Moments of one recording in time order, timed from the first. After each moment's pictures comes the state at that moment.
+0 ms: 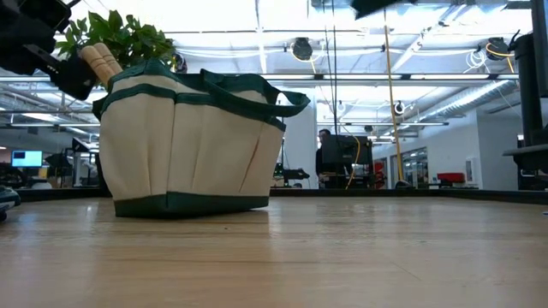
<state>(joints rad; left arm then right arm) -0.19 0.12 0.23 -0.33 0.12 -0.16 0.50 1.54 1.36 -0.79 0.61 0.60</state>
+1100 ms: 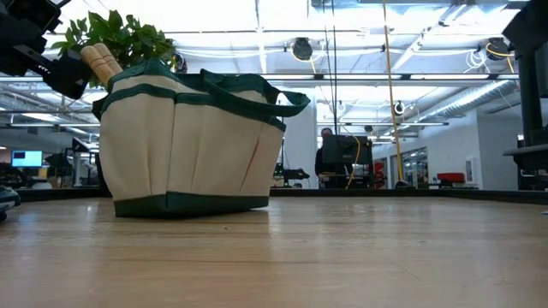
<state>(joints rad) -0.19 0.00 0.23 -0.44 0.13 -0.13 0.67 1.54 1.11 -1.26 -0.19 1.10</state>
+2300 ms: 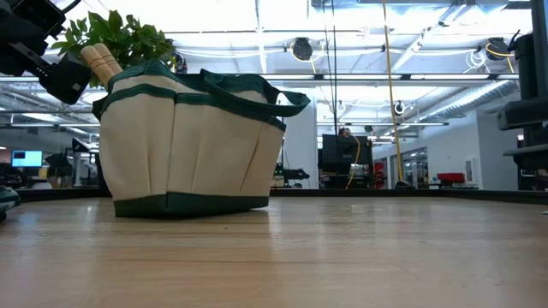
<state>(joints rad) -0.19 0.00 0.23 -0.44 0.13 -0.25 0.68 1.54 0.84 -0.93 -0.08 -0.31</state>
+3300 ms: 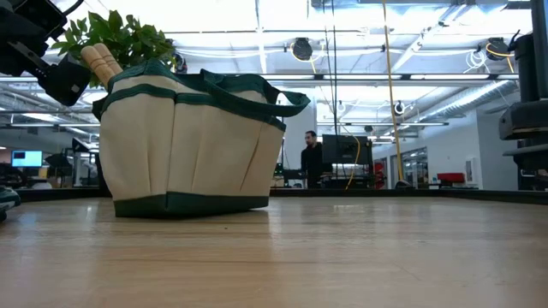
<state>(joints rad) -0.19 0.01 0.23 -0.44 0.13 -0.29 0.70 1.54 0.74 -0.61 -0.08 -0.33</state>
